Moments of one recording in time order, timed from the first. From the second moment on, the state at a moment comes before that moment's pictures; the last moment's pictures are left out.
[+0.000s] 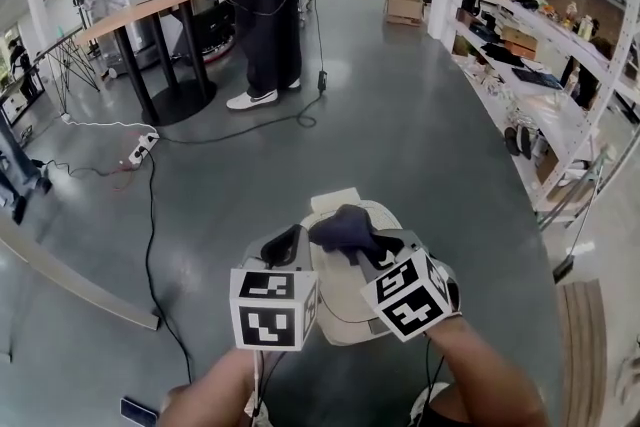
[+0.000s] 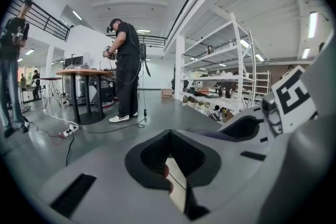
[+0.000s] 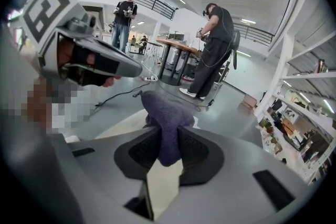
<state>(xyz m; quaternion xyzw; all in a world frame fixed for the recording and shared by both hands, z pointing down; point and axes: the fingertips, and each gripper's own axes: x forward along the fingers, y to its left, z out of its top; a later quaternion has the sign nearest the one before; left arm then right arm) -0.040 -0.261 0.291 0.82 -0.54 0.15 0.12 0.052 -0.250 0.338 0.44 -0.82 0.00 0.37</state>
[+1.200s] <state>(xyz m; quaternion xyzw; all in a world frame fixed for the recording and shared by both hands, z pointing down) -0.046 -0.237 0.290 0.83 -0.52 0.15 0.10 0.006 -0.181 0.383 0.35 -0.85 0.02 0.40</state>
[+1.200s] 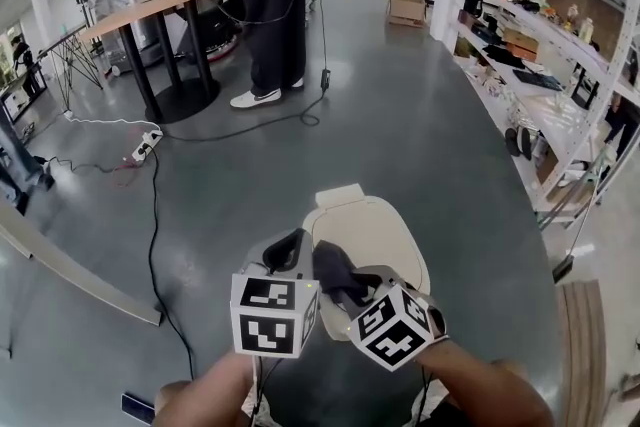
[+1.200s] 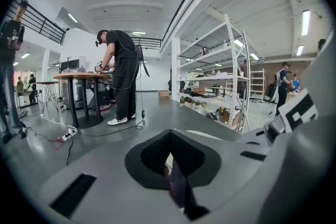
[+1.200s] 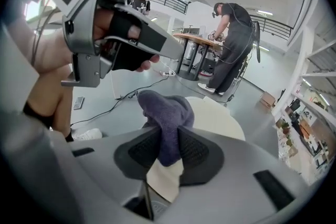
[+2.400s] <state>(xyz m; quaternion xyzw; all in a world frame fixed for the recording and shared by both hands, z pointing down) -0.010 -0.226 0.309 0.84 -0.49 0.19 0.09 0.126 -0.204 0.384 0.46 -0.80 0.09 0.37</state>
